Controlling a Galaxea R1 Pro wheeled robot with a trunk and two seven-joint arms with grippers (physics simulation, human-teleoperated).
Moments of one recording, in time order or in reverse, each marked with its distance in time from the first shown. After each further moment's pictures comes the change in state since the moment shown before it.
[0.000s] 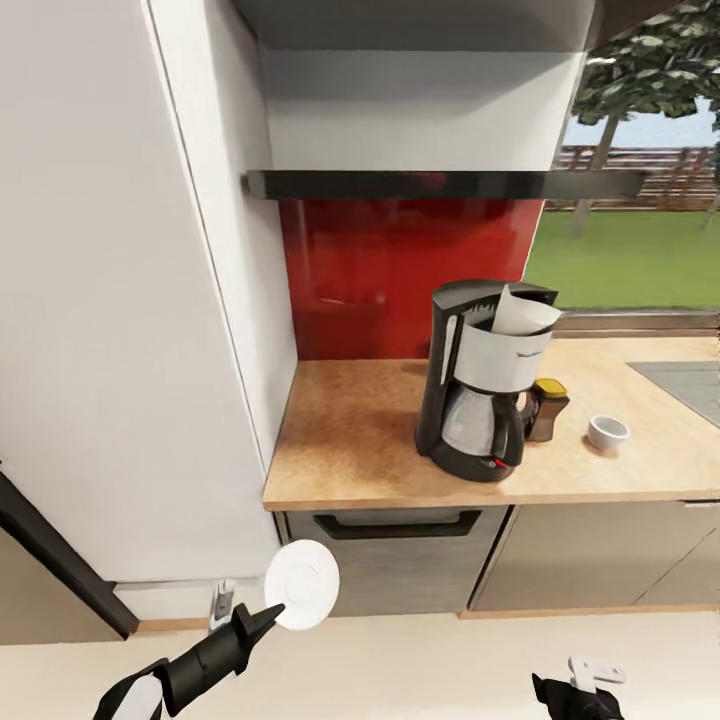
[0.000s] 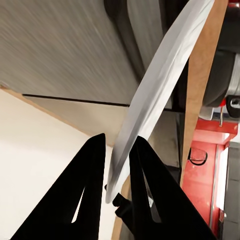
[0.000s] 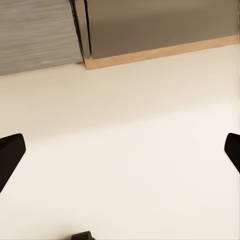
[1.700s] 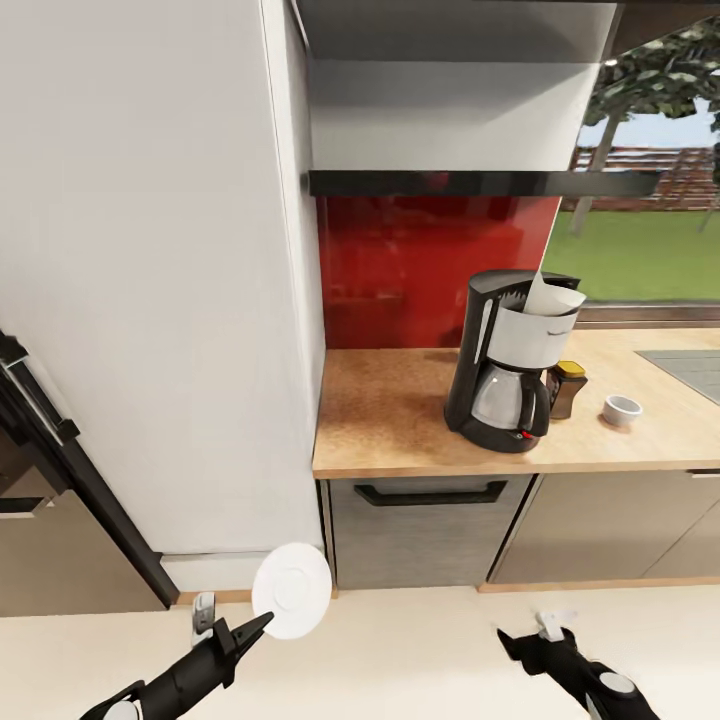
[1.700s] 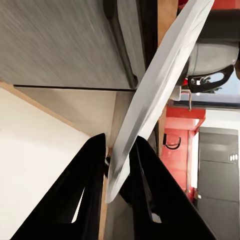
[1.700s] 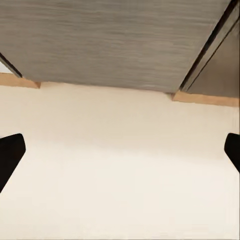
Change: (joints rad) left arm 0.050 0.051 0.000 0.000 -0.012 0.006 -0.212; right arm -0.001 -0.010 0.165 -0.182 -0.006 -0.002 0.305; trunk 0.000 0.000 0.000
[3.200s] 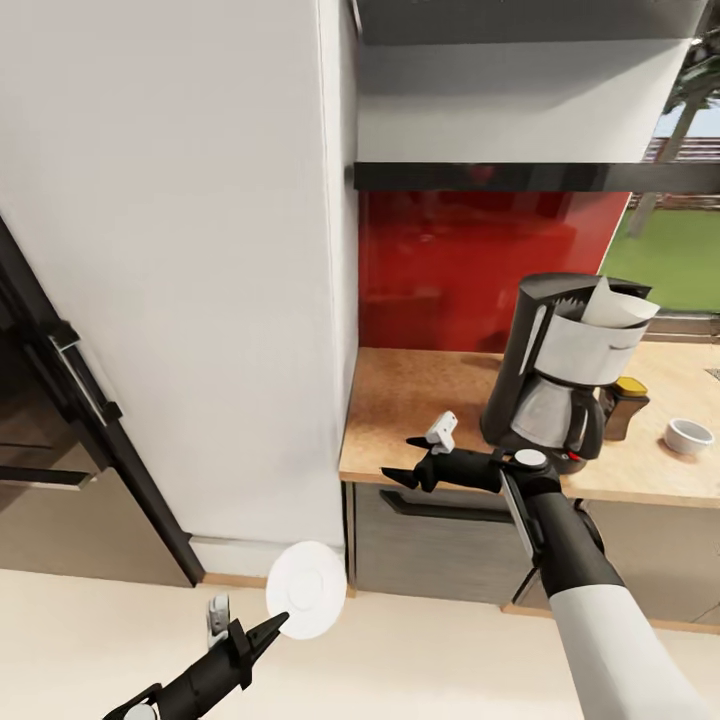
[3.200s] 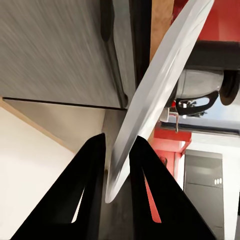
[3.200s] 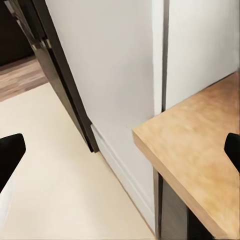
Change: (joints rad) left arm 0.006 -0.053 -0.006 -0.005 0.000 0.003 -0.007; right arm -0.304 0.129 0.364 -0.711 -0.104 0.500 0.647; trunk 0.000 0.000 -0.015
